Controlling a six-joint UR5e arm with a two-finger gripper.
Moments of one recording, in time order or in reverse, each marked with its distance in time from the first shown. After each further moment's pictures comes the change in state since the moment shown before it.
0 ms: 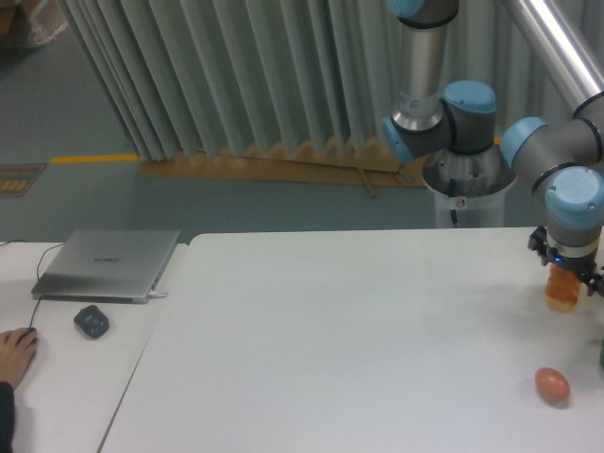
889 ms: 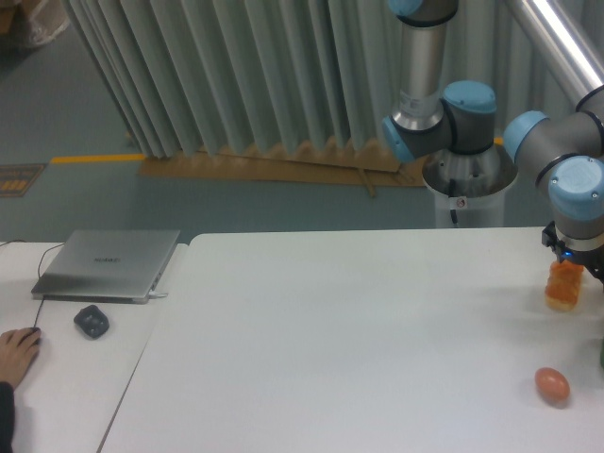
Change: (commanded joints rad) arm -0.003 -0.020 0.040 -0.047 0.216 0.189
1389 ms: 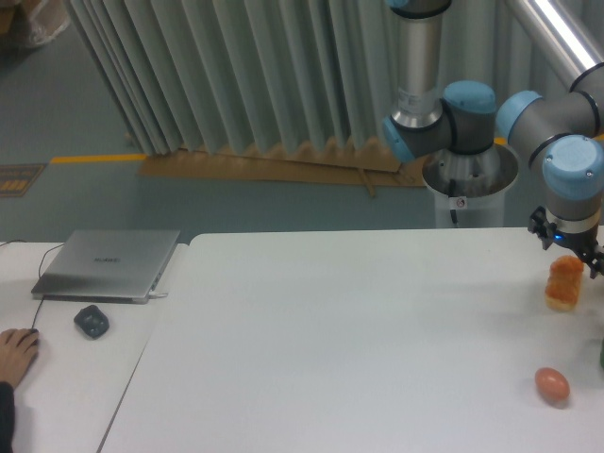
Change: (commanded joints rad) arm 0.003 0.029 0.008 0.000 -0.054 -0.034
